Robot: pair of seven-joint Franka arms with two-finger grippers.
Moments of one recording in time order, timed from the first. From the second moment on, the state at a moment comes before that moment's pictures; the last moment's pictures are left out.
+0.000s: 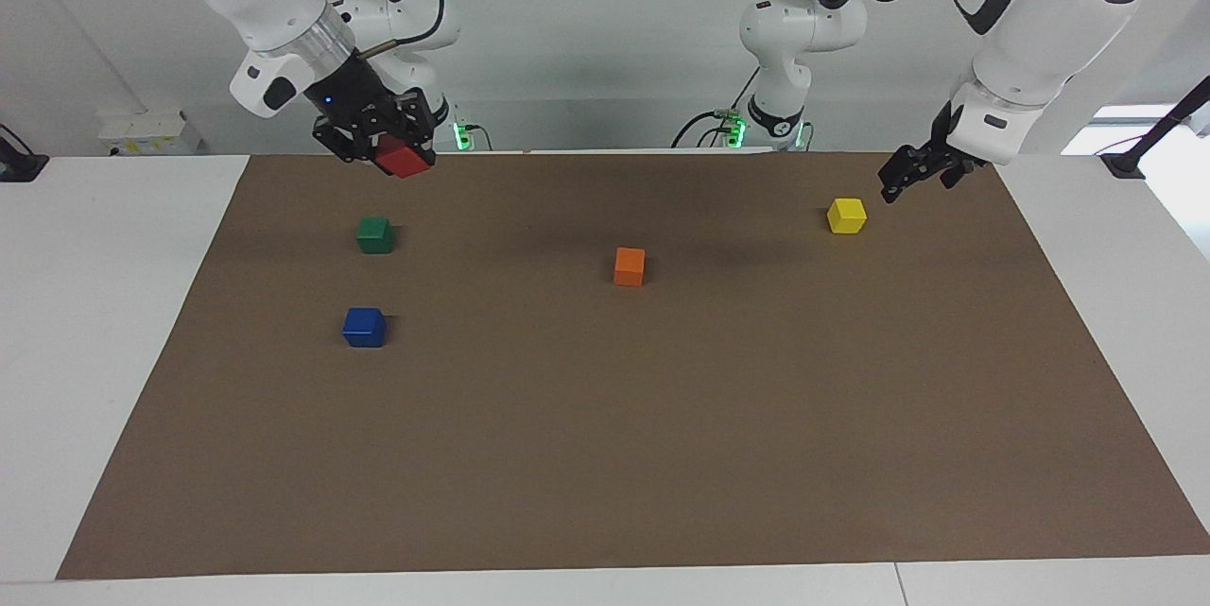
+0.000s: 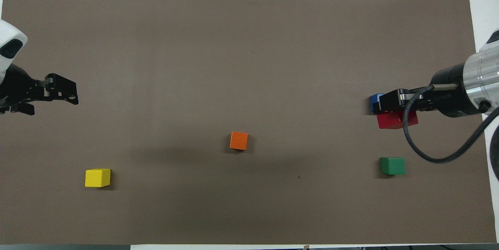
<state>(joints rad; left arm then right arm) 0.02 -0.01 -0.09 -1.65 0.01 1.51 -0.21 0.12 -0.09 -0.01 -1.71 0.19 1.57 0.08</state>
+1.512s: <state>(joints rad) 0.02 -0.02 -0.13 -1.61 0.01 1.57 -0.12 0.03 0.01 -0.01 -2.25 -0.19 2.37 0.26</state>
